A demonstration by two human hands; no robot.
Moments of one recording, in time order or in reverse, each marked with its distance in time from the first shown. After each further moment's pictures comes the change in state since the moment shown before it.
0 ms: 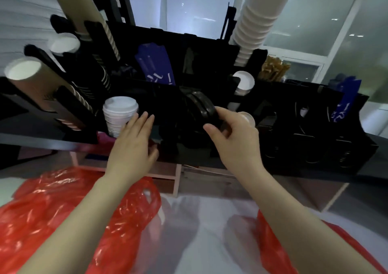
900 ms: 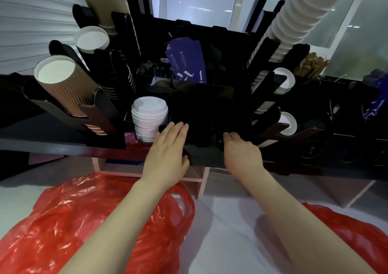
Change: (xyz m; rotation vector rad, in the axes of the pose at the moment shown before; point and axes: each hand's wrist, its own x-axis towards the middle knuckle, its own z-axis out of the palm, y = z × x) left_hand 0.006 -0.045 0.024 -0.092 -0.162 0.107; right_hand 0.010 0.043 0.108 -0.988 -0.404 0.102
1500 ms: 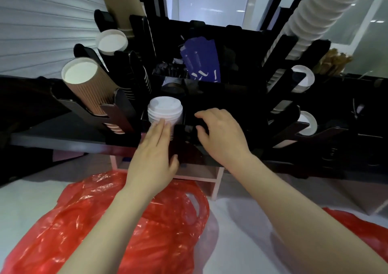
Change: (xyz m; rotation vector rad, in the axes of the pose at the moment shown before) left_hand -0.032 -0.032 -0.031 0.026 0.088 -0.127; right_hand 0.017 -0.066 -0.053 0.503 0.325 -0.304
